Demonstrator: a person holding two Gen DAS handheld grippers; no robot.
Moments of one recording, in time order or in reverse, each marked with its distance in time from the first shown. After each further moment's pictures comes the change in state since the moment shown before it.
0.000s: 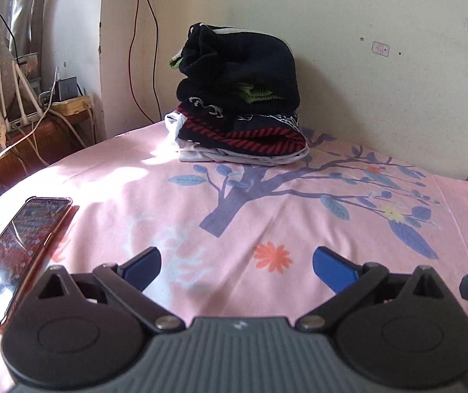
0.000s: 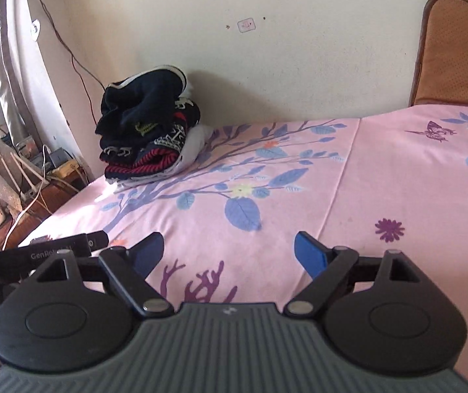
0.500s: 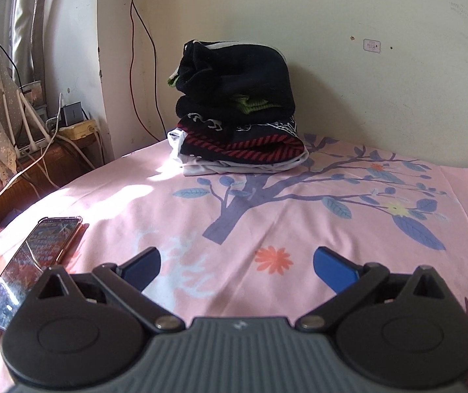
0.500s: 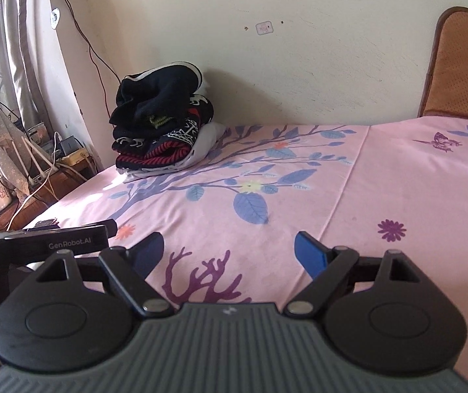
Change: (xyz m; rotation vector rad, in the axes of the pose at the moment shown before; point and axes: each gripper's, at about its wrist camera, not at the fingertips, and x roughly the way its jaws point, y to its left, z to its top) left arm -0.004 -0.013 -0.003 0.079 -0.051 0.047; right arm -0.008 0.002 -0.006 -0.057 -0.023 0.036
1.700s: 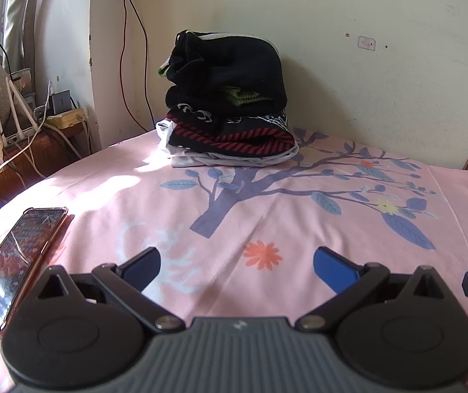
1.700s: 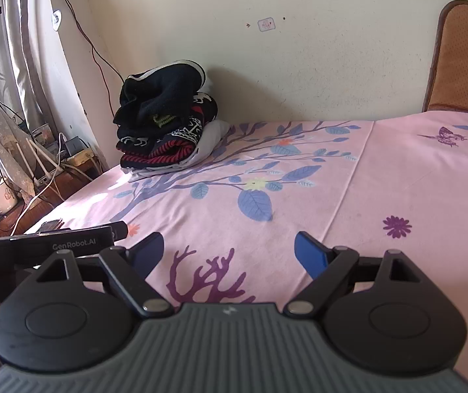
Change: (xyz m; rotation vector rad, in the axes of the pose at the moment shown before) left arm 0.004 0.003 -0.001 -0.026 0.026 -0.053; right arm 0.000 -0.001 0.001 0.018 0.009 0.016
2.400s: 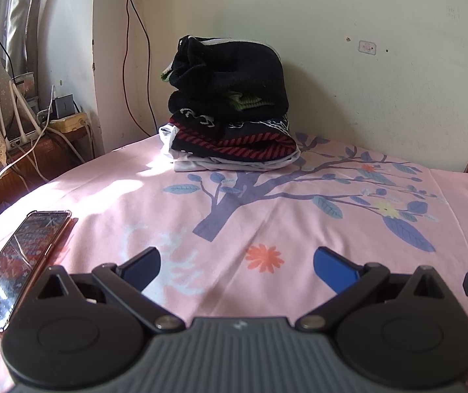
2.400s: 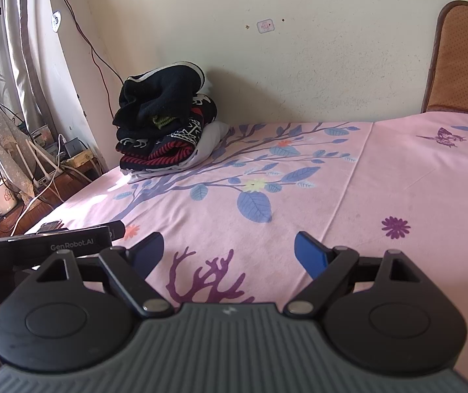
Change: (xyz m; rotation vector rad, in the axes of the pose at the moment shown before) left arm -0.003 0.000 -0.001 0.002 -0.019 0.009; right arm 0.000 -0.001 0.000 -0.001 0.001 0.003
